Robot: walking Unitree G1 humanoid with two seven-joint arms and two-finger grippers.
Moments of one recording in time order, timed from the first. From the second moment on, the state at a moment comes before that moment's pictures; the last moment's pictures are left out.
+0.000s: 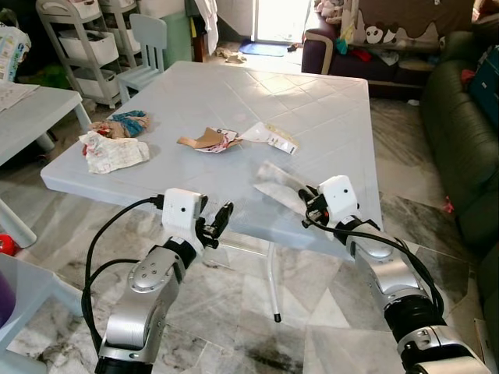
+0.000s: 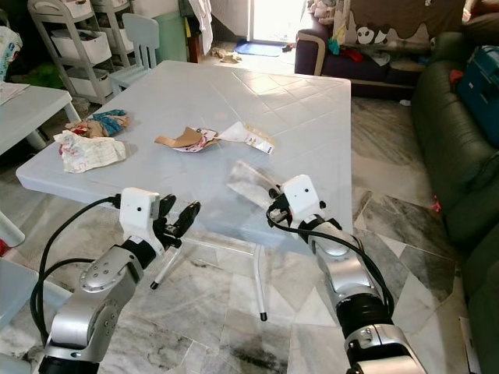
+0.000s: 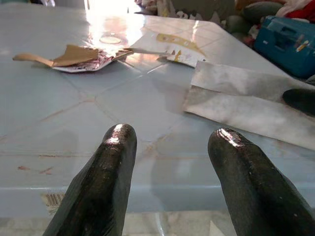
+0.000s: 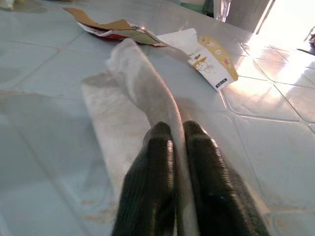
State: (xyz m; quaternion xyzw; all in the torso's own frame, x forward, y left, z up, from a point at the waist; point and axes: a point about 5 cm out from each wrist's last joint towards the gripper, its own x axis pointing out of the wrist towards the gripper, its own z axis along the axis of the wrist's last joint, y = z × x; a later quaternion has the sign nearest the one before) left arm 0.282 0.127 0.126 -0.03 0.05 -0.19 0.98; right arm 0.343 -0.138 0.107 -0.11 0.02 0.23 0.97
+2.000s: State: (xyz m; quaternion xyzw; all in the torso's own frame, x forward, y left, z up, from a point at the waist) left arm 0.330 0.142 0.172 -0.03 -0.09 -0.09 0.99; right arm 0.346 -0.142 0.187 -0.03 -0.15 0.11 0.98
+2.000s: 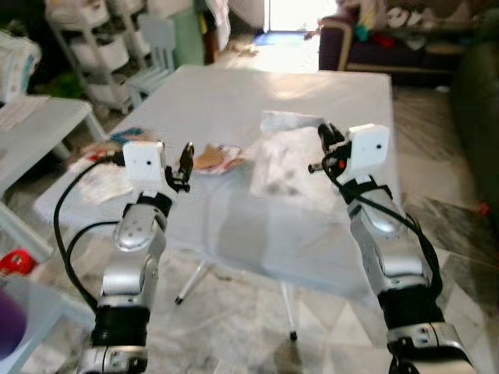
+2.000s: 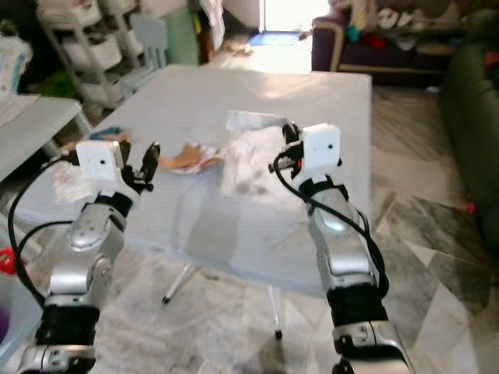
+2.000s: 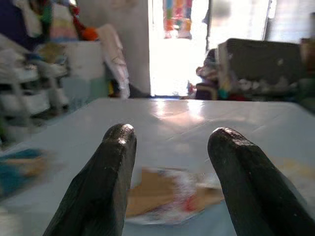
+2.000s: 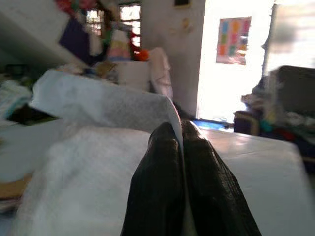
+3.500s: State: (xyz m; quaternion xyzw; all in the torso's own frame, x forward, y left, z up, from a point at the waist) left arm 0.354 0.138 0.105 0.04 0.10 -0.08 0.99; right arm 0.328 -0.122 0.179 -0.02 -0.11 0.19 0.97
